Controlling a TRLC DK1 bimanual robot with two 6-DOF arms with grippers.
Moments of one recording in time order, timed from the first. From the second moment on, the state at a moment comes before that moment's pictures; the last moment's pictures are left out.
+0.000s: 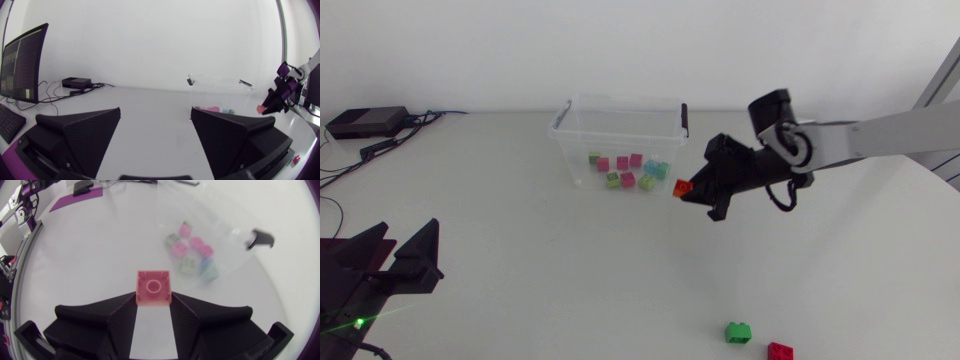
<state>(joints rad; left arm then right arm) 0.10 0.06 0.08 -0.11 0.06 -0.05 0.23 1.81 1.10 -0.22 -0.57 -0.80</state>
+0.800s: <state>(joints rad) 0.10 0.06 0.08 -0.11 0.06 -0.05 0.42 2.10 1.67 -0.09 -0.20 -0.41</state>
